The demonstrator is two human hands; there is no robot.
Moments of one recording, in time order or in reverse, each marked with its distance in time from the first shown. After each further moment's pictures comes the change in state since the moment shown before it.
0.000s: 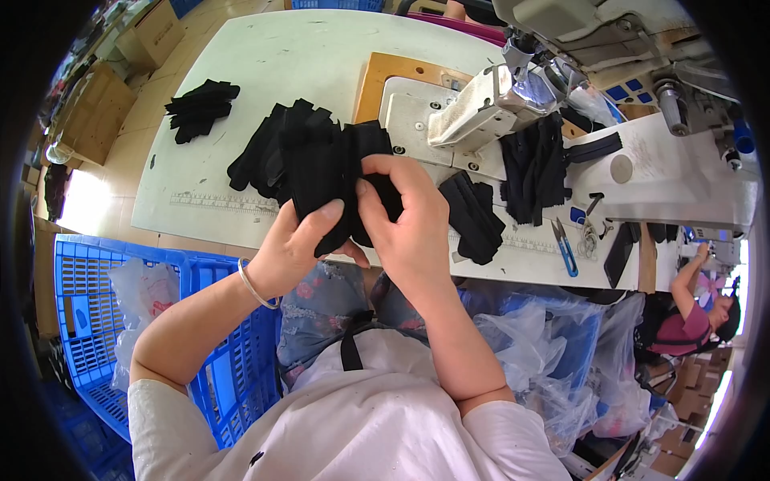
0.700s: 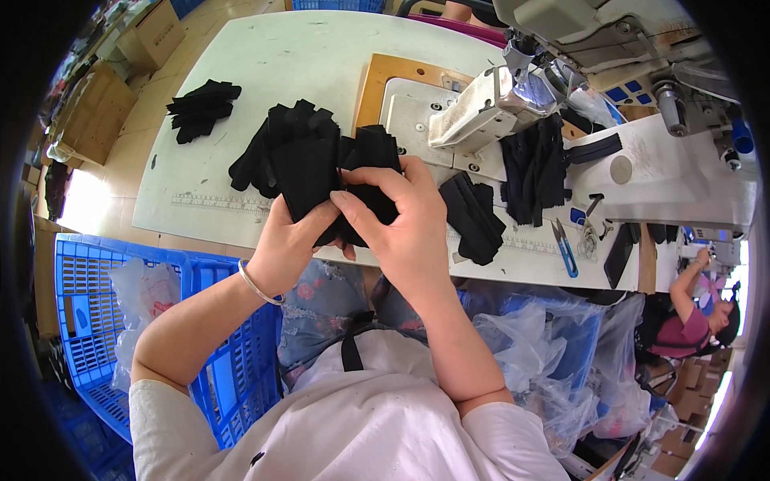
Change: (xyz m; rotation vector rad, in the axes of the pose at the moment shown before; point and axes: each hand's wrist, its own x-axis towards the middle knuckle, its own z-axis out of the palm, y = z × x) left_hand 0.005 -0.007 -0.006 0.012 0.146 0.072; right_hand -0.001 -0.003 0.002 -0.040 -0.023 -0.082
